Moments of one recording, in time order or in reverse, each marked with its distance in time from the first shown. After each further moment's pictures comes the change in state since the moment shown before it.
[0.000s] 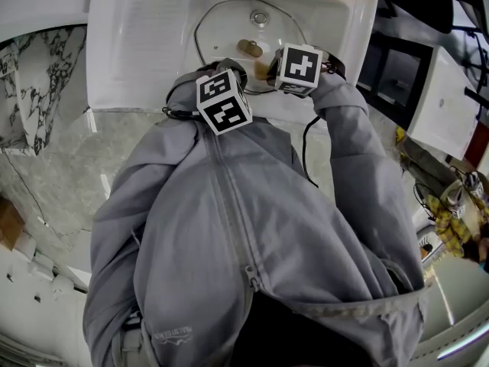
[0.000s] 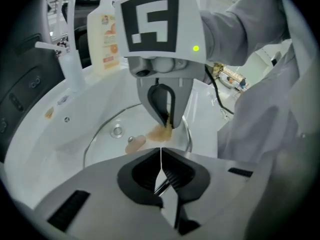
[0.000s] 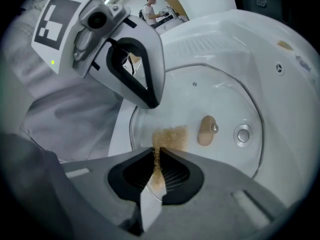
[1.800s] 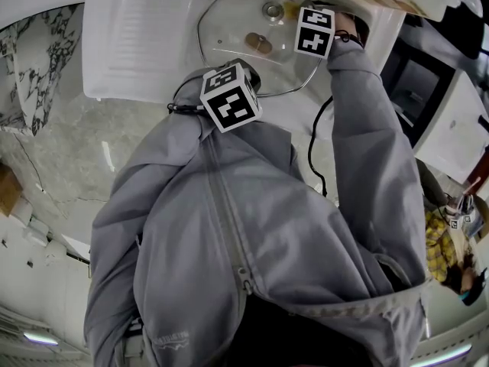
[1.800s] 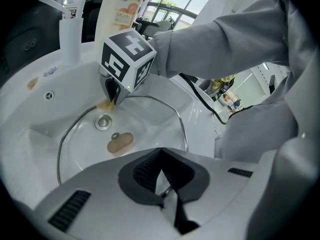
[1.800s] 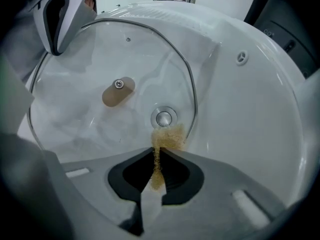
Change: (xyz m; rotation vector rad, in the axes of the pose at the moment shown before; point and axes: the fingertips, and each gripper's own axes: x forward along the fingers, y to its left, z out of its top) left arm 0.020 -0.013 0.010 -0.198 0.007 -0.195; right arm -0.011 -0.189 -0.043 -0.267 0.223 -0.502
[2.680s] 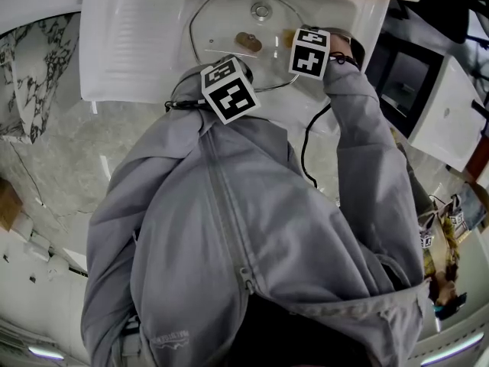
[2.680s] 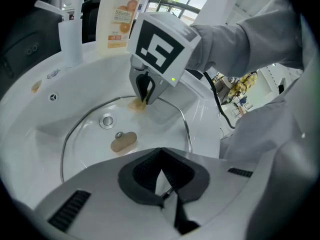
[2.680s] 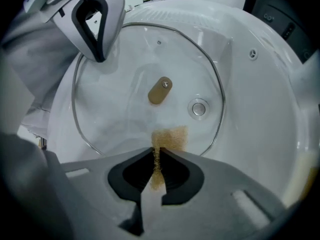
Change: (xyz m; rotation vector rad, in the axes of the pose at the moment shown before) left arm 0.001 0.004 0.005 0.002 0.023 0.066; right arm -0.037 0.084 -0.009 0.110 0.039 0.172
